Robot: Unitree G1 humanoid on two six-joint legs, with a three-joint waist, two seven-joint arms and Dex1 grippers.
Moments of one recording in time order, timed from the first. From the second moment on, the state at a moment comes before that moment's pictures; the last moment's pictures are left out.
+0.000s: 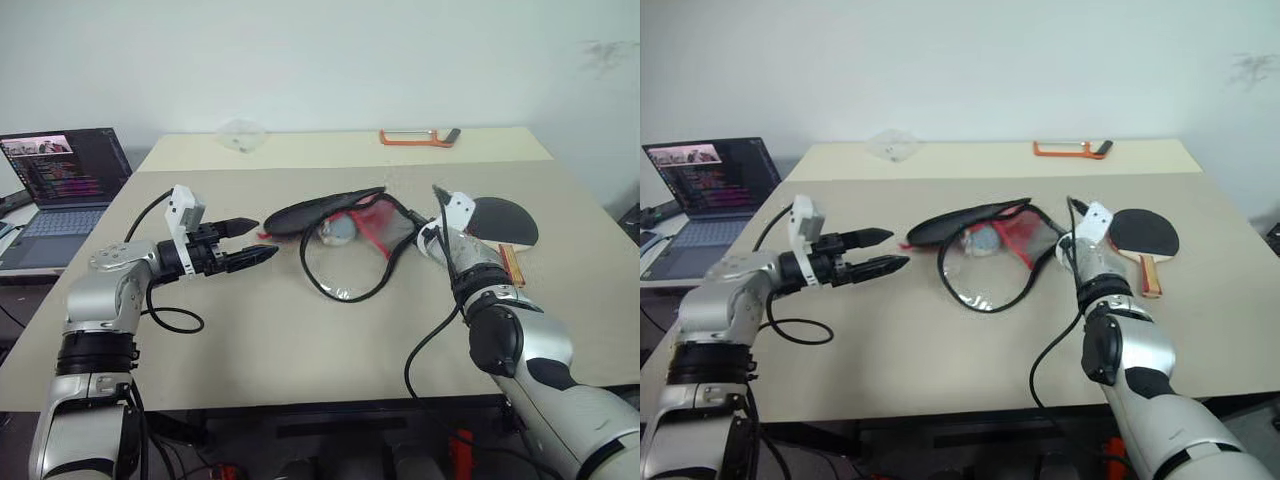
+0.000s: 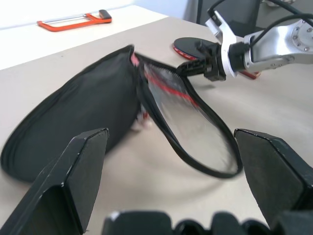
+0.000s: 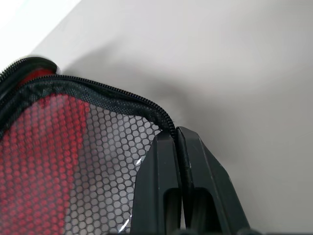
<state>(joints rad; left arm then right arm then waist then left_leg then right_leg) -0.64 0.71 0.13 0.32 -0.46 0.44 -1.18 -1.20 -0.14 -0.56 1.14 0.43 0.33 -0.23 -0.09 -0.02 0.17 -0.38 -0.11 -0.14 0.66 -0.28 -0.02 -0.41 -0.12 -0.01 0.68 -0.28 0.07</state>
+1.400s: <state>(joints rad) -0.67 0.70 0.08 0.38 -0.43 0.42 -1.23 -0.56 0.09 -0.26 -0.15 1.05 0.83 -1.01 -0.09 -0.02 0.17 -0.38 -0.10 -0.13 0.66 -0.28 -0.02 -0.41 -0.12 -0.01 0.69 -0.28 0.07</state>
